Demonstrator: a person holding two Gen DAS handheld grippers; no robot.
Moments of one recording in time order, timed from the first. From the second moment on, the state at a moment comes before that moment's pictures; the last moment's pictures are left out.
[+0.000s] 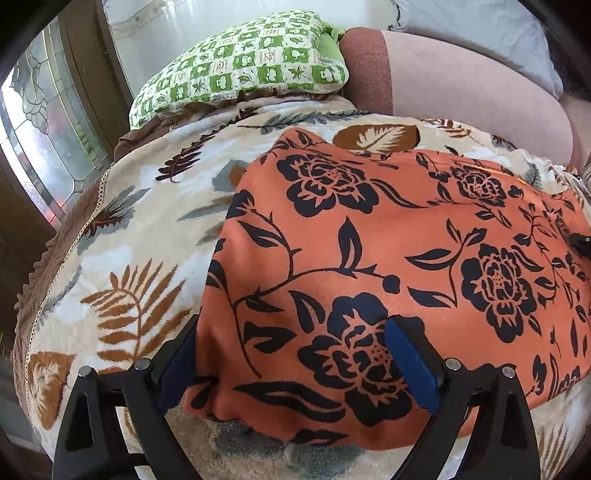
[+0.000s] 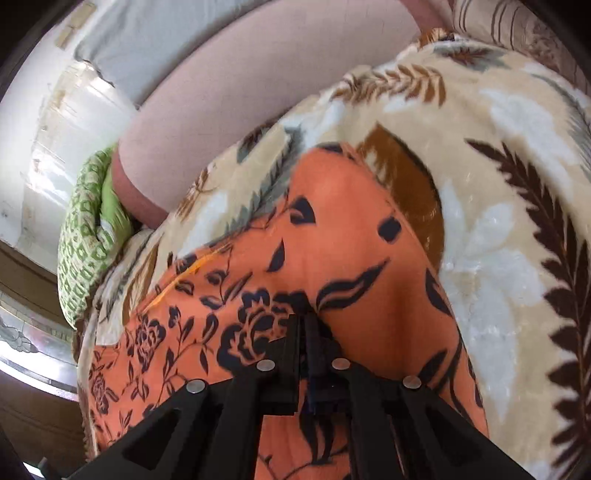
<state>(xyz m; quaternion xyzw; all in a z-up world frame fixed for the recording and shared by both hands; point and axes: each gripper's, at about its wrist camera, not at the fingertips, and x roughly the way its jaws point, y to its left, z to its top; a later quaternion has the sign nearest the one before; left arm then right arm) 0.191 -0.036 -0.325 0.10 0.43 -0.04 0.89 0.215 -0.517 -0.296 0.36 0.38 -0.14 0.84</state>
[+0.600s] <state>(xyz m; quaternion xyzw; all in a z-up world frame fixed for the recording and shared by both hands) 0.185 -0.020 -0.312 0.05 0.43 -0.05 0.90 0.198 -0.426 -0.274 0.33 0.43 -0.02 0.84</state>
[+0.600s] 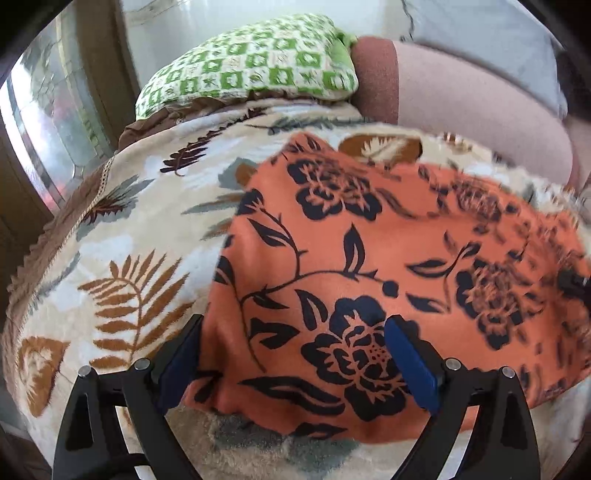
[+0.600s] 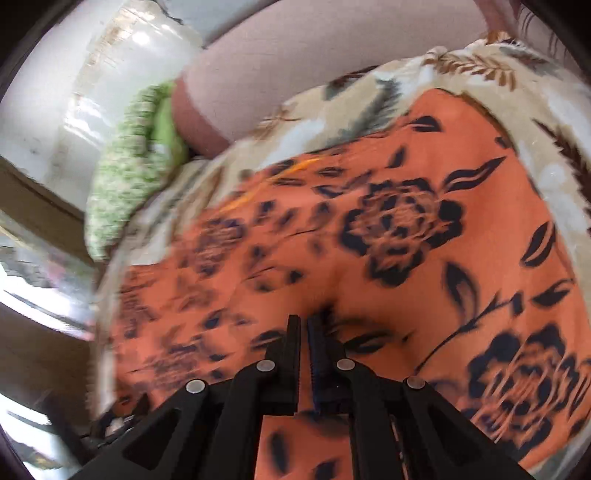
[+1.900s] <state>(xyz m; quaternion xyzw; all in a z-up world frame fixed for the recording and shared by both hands) 0.194 0.007 -0.347 -0.22 0.43 -0.16 0.86 0.171 -0.370 -0.275 0.35 0.43 0.06 0.83</state>
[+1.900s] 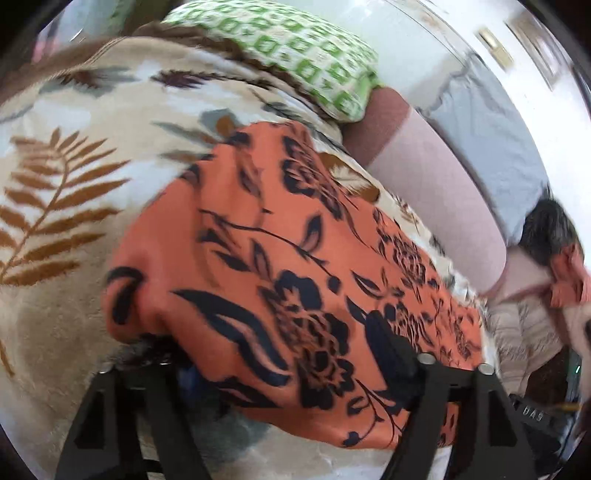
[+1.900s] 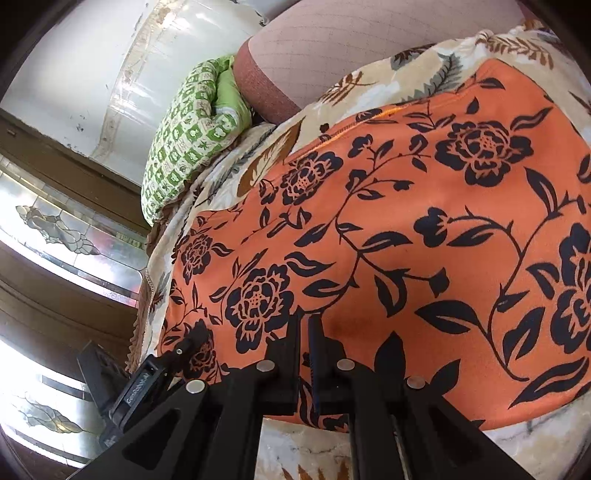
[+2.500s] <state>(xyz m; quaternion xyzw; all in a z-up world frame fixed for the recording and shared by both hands) 0.192 0.006 -0.309 -0.19 0.38 -0.21 0.88 0.204 -0.371 -0.307 0.37 0.45 0.07 0.81</state>
